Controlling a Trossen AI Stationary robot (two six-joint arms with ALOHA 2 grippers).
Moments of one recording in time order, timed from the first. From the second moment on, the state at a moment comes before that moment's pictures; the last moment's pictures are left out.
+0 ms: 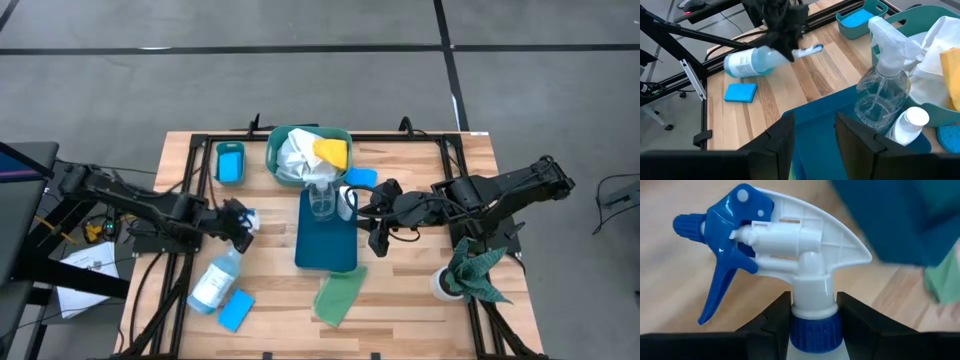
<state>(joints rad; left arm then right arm) -0.22 0.87 0.52 -0.64 -0.22 -1.06 0.31 1.34 1.40 -0.70 0.39 0.58</state>
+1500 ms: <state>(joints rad) -0.29 0.69 0.52 -0.06 -0.94 -0.27 0.30 1.34 1.40 -0.70 0.39 0.63</state>
